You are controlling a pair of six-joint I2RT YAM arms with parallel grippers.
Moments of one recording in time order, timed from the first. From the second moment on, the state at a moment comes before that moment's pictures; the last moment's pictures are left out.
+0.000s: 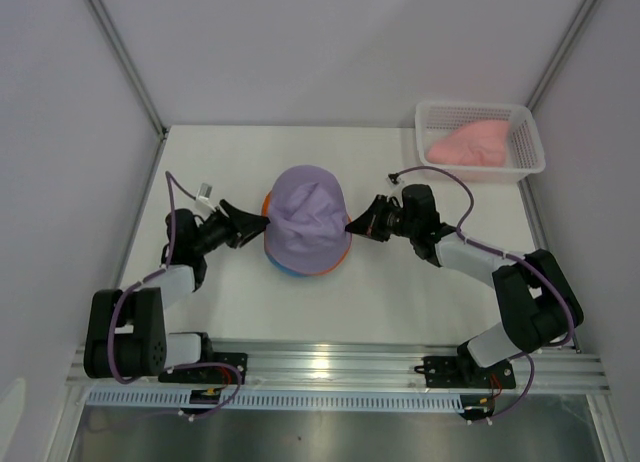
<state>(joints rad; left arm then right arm) 0.05 1.29 0.38 0.65 0.82 -1.02 0.47 1.51 0.77 0.29 -0.50 0.86</state>
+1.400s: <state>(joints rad) -0.03 1.31 0.46 0.40 0.69 -0.84 0.49 1.53 0.84 0.14 -0.42 0.77</state>
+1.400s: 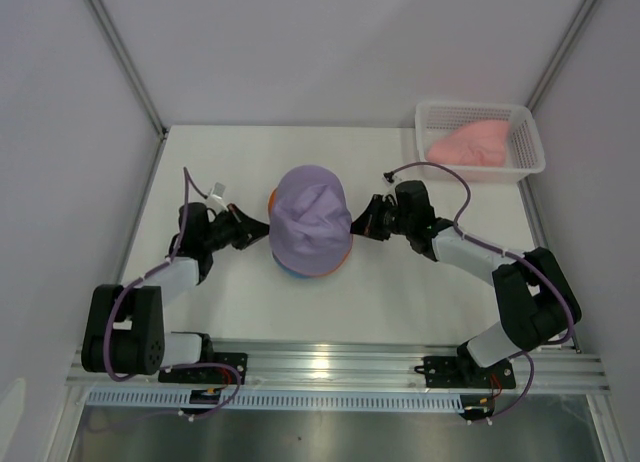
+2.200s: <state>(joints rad) 0.10 0.99 0.59 0.04 0.69 -0.71 0.49 1.51 0.85 0.07 -0.40 0.74</state>
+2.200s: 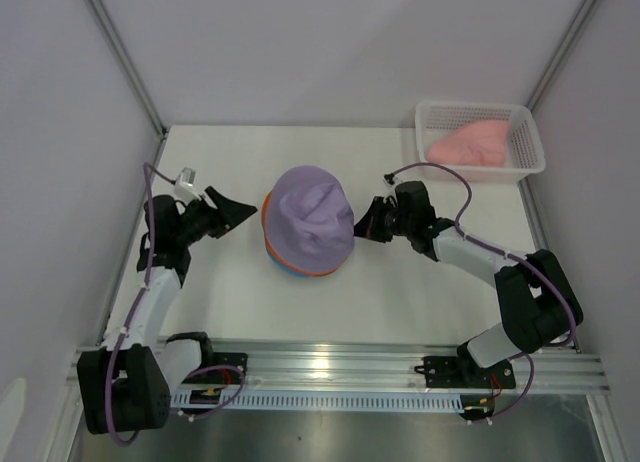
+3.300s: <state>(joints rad) -0.02 1.32 0.53 0.57 0.91 -0.89 0.49 1.51 0.87 0.02 -0.40 0.73</state>
